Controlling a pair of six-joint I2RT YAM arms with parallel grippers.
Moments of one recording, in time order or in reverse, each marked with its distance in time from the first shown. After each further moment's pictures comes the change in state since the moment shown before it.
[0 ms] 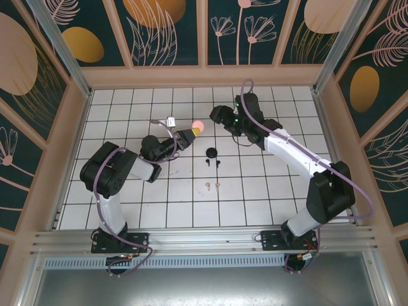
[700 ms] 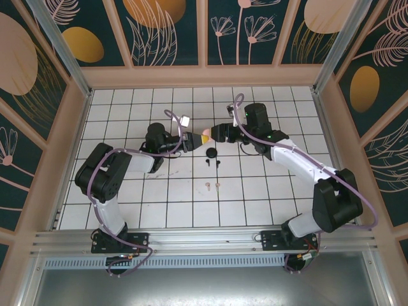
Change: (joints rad) left arm 0.000 -0.050 0.120 -0.370 0.290 0.183; right arm -0.031 -0.078 -0.171 0.125 -0.304 -0.461
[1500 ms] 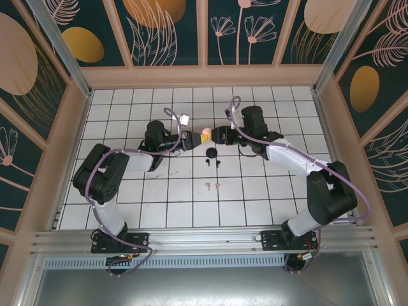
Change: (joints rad) left arm 0.010 -0.030 0.016 -0.064 0.011 0.005; right arm -0.015 0.071 -0.038 0.066 0.002 0.023
